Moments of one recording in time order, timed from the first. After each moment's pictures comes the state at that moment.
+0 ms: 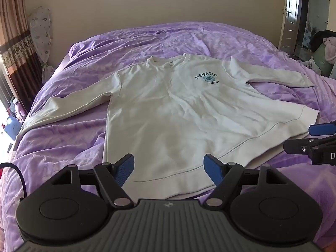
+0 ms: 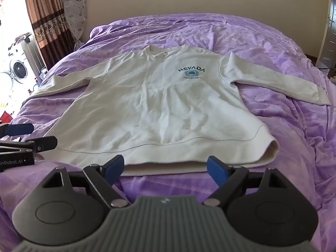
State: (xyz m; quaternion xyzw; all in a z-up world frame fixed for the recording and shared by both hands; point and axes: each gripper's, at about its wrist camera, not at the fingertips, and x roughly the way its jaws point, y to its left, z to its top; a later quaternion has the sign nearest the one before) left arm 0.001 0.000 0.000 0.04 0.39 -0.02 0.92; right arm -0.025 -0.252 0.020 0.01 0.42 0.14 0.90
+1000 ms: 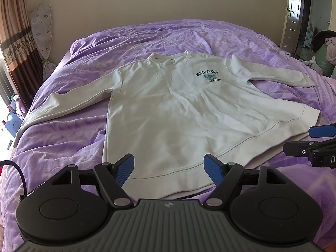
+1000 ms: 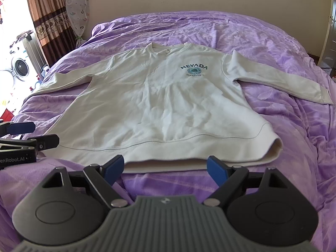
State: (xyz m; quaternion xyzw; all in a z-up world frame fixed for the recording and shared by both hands) left arm 0.000 0.000 0.000 0.04 0.39 -0.02 0.92; right arm -0.023 -0.248 0.016 0.01 0.43 0.15 0.89
